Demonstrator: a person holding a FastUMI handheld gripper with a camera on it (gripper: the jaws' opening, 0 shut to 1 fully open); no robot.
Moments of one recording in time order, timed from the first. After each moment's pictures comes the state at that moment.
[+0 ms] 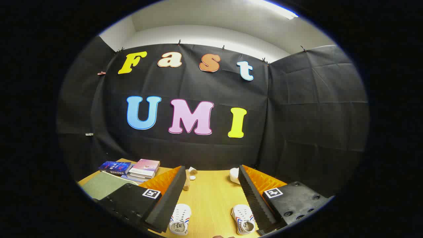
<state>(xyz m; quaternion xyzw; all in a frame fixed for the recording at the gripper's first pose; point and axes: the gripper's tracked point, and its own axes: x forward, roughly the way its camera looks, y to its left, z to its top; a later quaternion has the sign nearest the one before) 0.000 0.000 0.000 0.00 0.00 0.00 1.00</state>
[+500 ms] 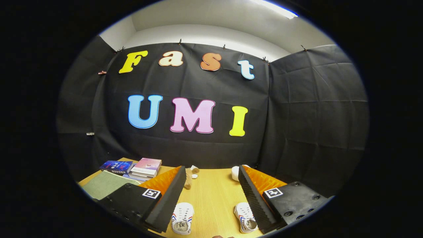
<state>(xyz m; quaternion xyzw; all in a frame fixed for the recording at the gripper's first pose) -0.005 0.010 -0.004 0.00 0.00 0.00 1.00</state>
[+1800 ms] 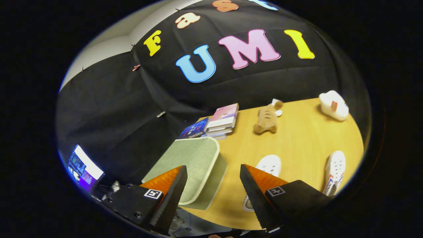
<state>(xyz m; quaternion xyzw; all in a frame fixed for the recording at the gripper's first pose) -0.036 0.182 -0.140 0.21 0.30 0.38 0.85</state>
